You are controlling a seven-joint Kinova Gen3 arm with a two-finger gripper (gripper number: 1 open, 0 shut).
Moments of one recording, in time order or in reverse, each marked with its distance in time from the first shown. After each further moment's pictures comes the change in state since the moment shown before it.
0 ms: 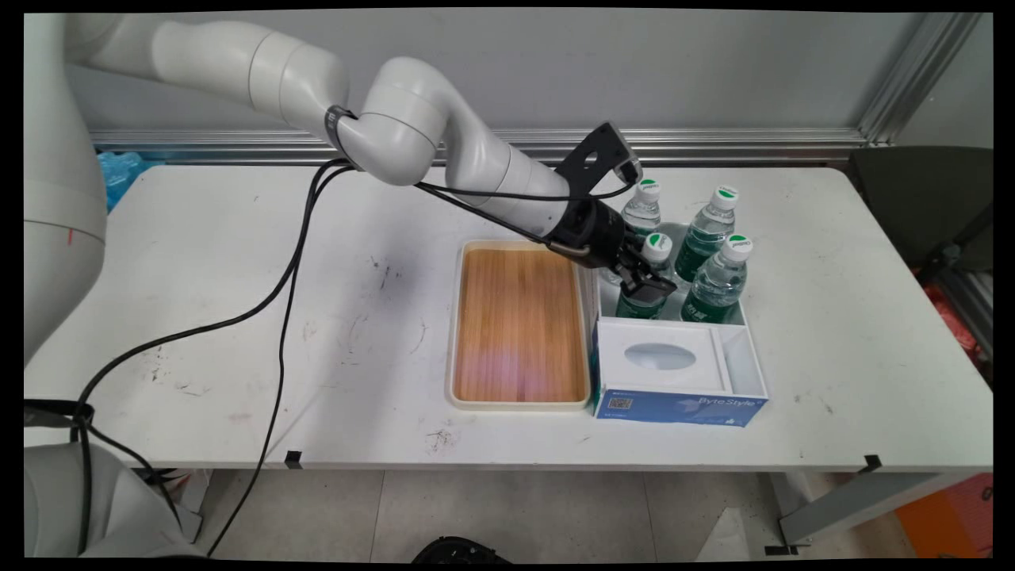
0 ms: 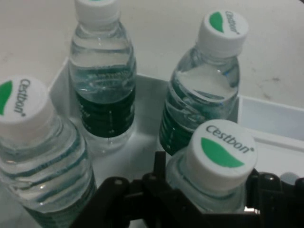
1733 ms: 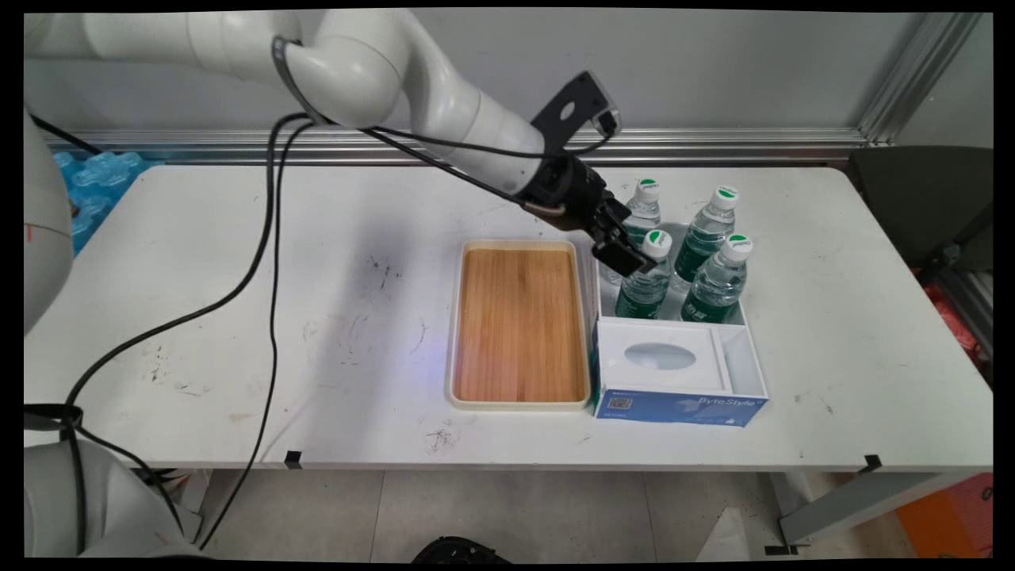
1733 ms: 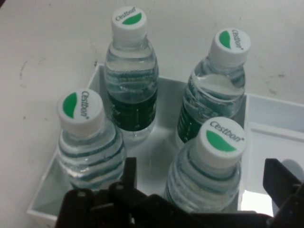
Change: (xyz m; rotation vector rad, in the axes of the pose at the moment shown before) arm 0.024 -0.010 -0.052 0.033 -0.017 0.023
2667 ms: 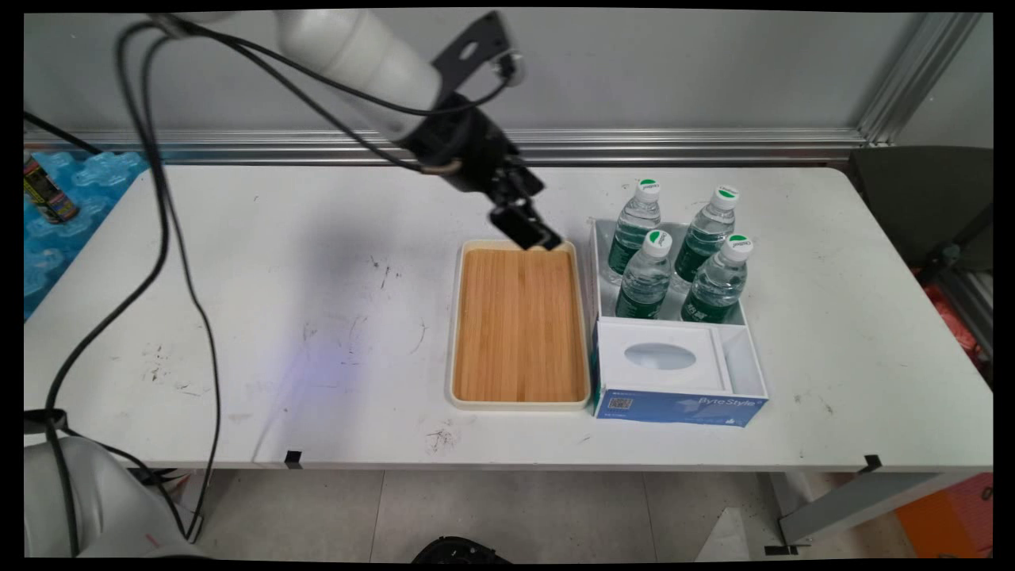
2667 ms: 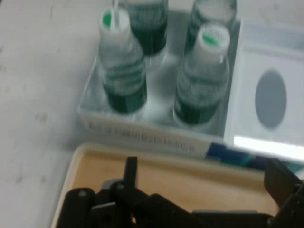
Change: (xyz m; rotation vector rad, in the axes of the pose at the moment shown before) arm -0.002 -0.003 -0.112 0.023 -0.137 0.041
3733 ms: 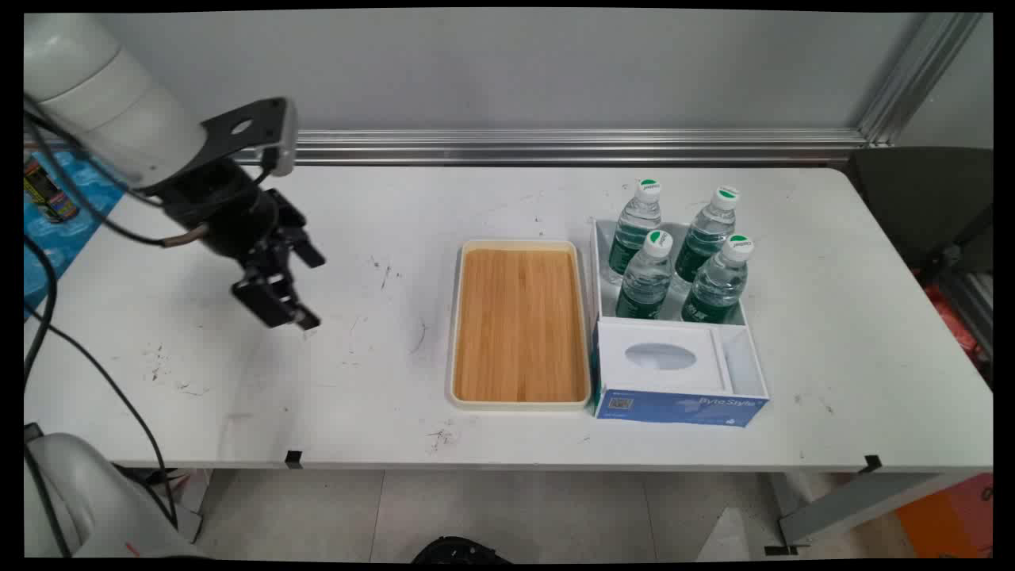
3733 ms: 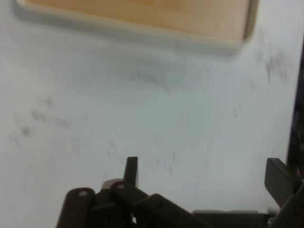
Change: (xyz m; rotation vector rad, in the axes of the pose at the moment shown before) arm -0.134 0.027 -0.119 -0.013 -0.394 -0.023
